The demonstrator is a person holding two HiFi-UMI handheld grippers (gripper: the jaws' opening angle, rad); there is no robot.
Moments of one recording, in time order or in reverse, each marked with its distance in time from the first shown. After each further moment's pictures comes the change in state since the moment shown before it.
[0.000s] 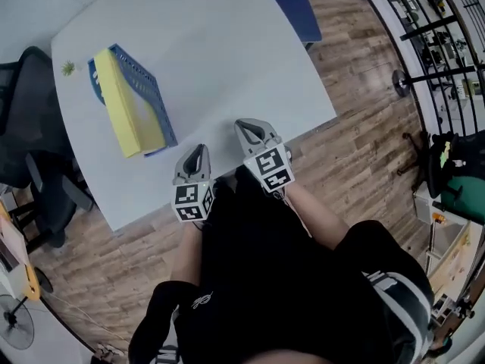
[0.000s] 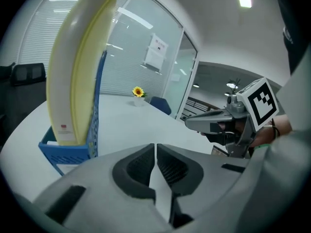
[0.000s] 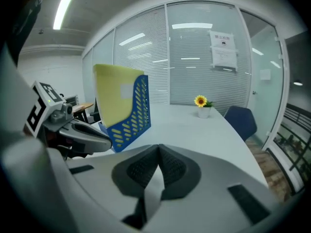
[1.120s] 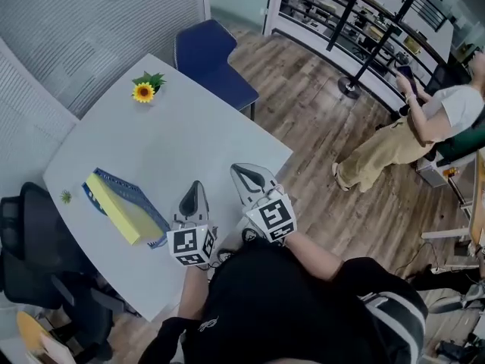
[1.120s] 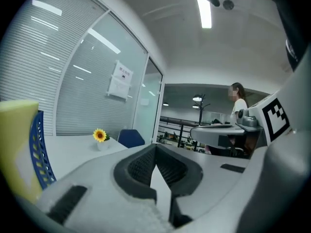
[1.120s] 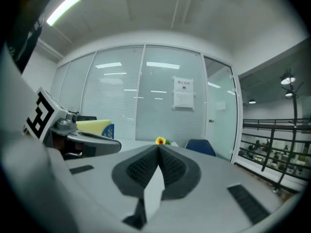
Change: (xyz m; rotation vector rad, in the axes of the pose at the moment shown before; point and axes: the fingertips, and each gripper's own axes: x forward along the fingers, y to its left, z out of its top) left arm 0.001 -0.116 0.187 0.236 -0.303 -0.320; right arm -0.153 -0.070 0.118 0.068 -0.373 -0.440
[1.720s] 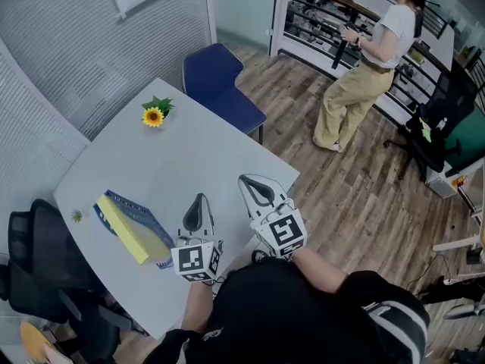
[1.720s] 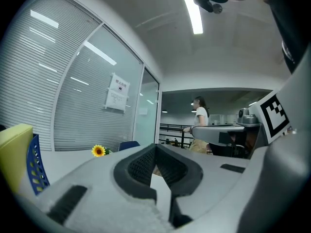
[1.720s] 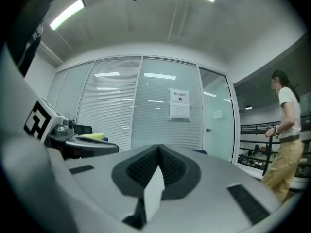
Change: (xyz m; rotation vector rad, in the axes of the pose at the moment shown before) left arm 0.010 0.003 0.043 0.086 -0.099 0.008; right arm 0.003 -0.022 0.041 0.006 -0.129 -0.052
